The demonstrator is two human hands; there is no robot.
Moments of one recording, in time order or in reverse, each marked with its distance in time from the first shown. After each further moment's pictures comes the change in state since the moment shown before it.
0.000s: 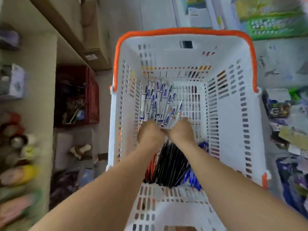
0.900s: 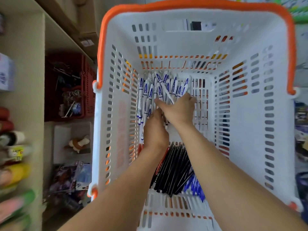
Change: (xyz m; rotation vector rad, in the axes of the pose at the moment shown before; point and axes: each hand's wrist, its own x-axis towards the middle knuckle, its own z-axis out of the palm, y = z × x) left_hand 0.037 0.004 0.040 -0.346 0.244 0.284; right_hand 0.062 -0.049 -0.005 0.141 0.167 -0.105
